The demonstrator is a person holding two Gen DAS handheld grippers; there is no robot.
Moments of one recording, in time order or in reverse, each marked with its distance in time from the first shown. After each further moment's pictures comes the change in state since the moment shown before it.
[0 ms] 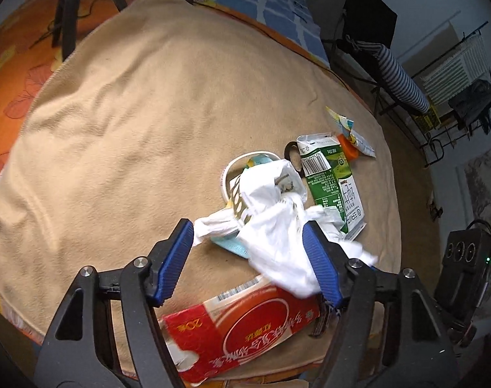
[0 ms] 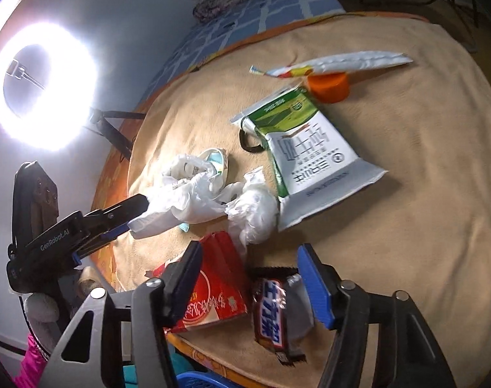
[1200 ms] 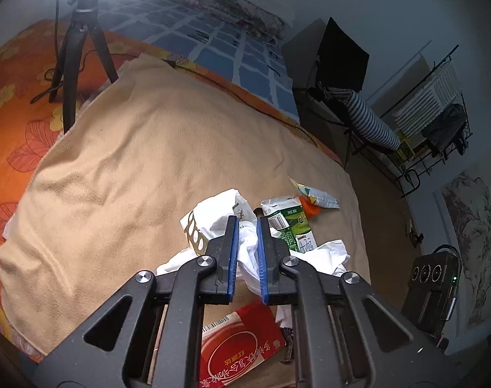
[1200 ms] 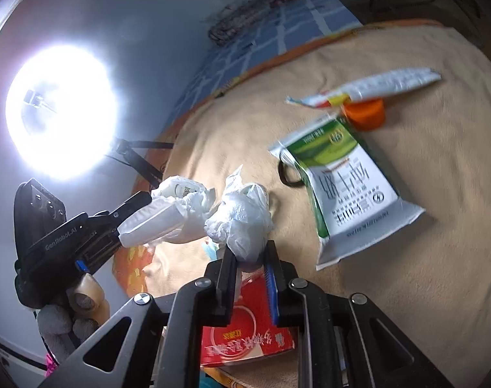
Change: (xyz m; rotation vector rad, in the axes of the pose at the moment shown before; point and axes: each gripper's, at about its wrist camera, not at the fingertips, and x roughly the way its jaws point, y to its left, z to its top) left arm -0.058 -0.003 0.030 0.015 -0.215 -0.107; right arm -0.016 0.022 0.012 -0.004 -0.122 0.124
